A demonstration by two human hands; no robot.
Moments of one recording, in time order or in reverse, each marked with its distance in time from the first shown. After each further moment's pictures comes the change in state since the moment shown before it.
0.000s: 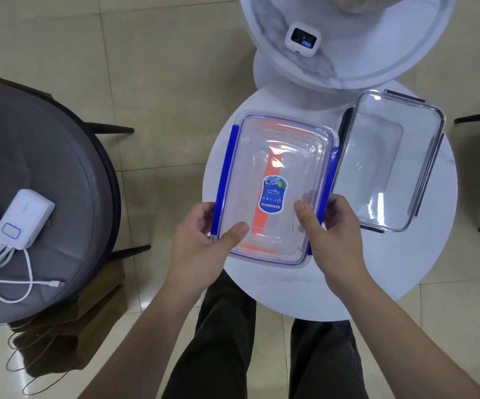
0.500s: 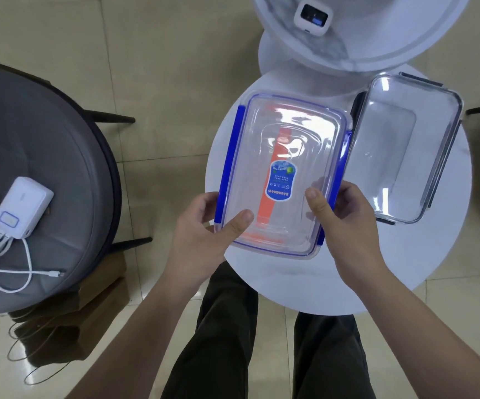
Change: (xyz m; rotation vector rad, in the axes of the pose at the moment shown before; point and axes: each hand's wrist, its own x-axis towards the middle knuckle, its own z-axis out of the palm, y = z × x) left_hand 0.003 -0.011 -0.004 -0.036 -0.013 0.039; right_hand 0.004 0.005 -0.005 -0.002 -0.020 -0.019
